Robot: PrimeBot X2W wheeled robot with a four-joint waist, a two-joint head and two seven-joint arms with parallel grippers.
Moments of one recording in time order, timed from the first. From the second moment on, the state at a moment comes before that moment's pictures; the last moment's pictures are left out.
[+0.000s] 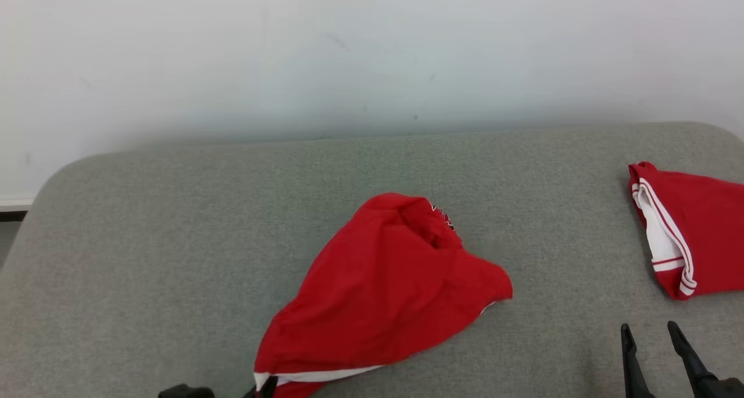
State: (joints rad) left arm -0.10 0.37 -0.59 0.38 -0.70 -0.10 -0.26; right arm 0.00 -0.05 -0.10 0.28 0.06 0.13 -0.26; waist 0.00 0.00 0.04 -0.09
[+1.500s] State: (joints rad) left arm -0.52 0.27 -0.70 0.36 -0.29 -0.13 -0.02; right arm -0.05 -0.05 -0.04 0.27 0.12 0.13 -0.26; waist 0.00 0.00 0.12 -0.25
